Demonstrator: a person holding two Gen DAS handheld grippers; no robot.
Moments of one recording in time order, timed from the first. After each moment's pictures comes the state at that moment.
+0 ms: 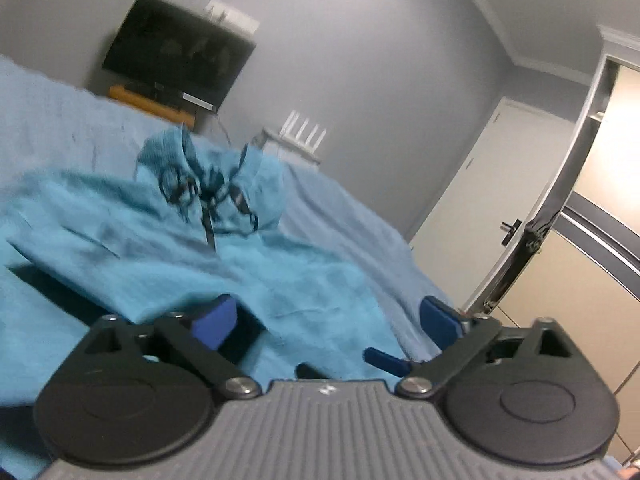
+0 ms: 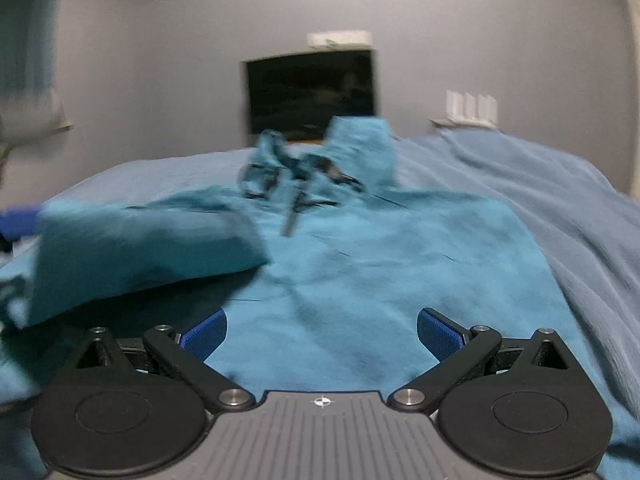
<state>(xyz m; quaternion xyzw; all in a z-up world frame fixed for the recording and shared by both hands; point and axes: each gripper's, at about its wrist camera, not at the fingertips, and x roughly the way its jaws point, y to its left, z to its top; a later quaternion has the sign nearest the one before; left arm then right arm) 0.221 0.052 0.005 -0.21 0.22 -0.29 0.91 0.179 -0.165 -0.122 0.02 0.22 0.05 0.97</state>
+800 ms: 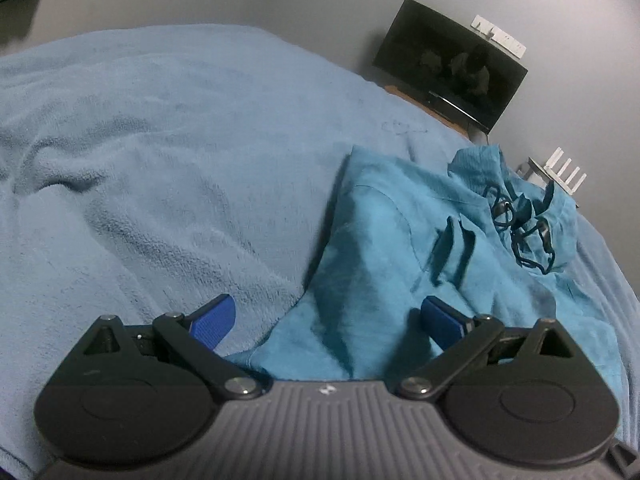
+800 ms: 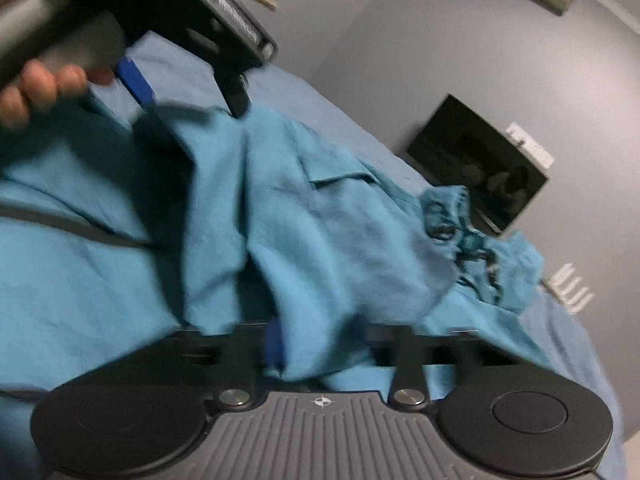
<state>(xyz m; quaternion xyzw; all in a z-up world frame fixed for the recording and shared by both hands) 0.221 0.171 -0.050 -0.24 0.31 0.10 0.91 0.152 -0.018 -0.153 -0.34 0.19 0.17 0.91</state>
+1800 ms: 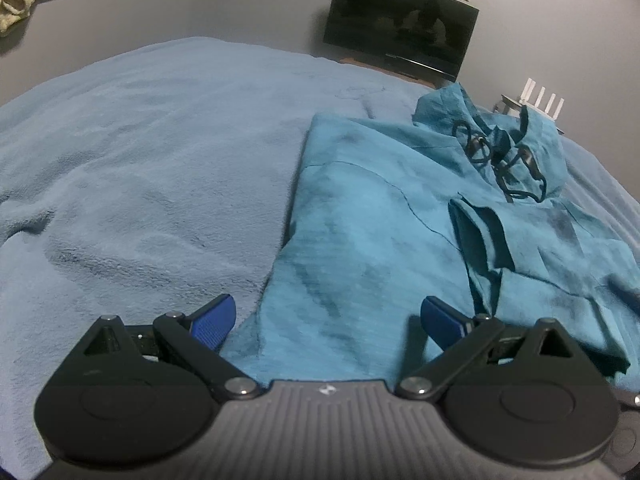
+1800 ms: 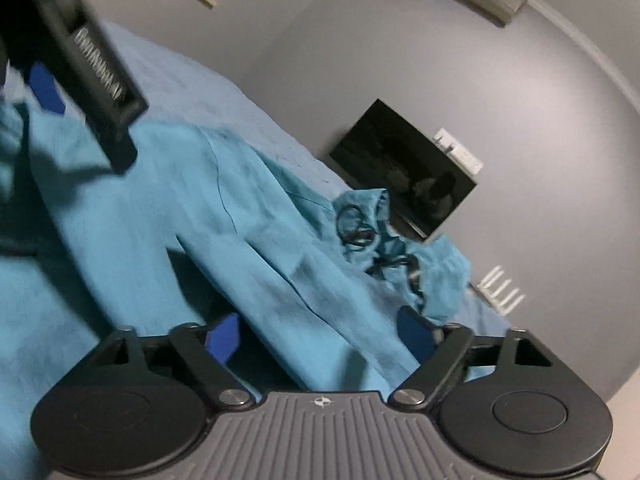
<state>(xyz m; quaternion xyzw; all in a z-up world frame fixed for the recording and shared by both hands) 0.245 0.131 -0.061 -0.13 0.34 0.05 0.93 0.200 -0.013 -0.144 -0.34 0.14 0.08 0.93</state>
